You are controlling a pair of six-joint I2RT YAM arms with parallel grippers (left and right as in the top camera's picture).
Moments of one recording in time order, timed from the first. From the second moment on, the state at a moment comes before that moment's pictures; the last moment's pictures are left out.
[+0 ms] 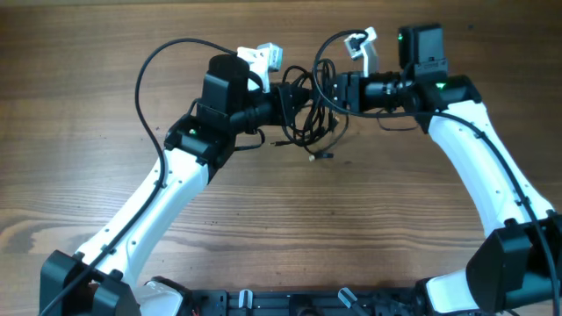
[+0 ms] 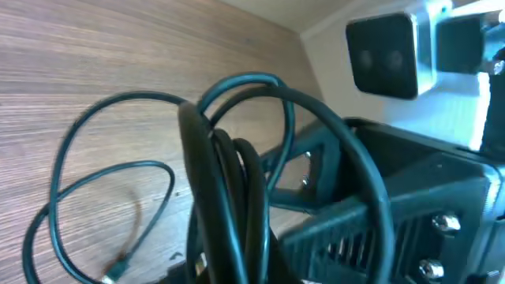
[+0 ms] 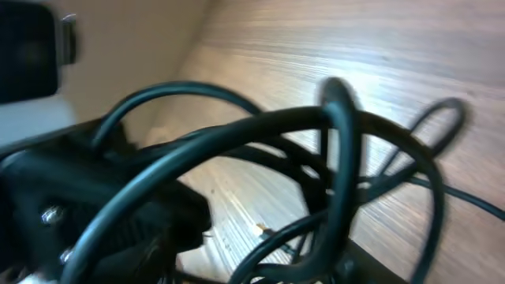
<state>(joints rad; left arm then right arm) -0.44 1.47 1.10 -0.12 0.52 -0.64 0.21 1.64 1.33 -0.55 -0.87 0.21</state>
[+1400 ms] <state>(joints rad) -0.16 1.30 1.11 -0.38 0.65 -0.30 0.12 1.48 1.37 -0.82 -0.75 -0.01</state>
